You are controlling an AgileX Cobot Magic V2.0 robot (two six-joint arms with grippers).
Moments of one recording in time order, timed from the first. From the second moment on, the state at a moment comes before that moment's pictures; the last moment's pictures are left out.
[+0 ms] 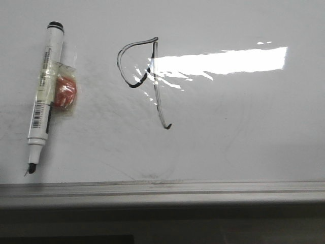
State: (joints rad) left arm -1.13 0.51 -0.07 -0.68 -0.37 0.24; right arm 0.90 0.06 0.00 -0.01 0.05 0.02
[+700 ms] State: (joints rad) left arm -0.60 0.27 -0.01 -0.30 -0.12 0.21; right arm 0.90 0.06 0.00 -0.02 0.05 0.02
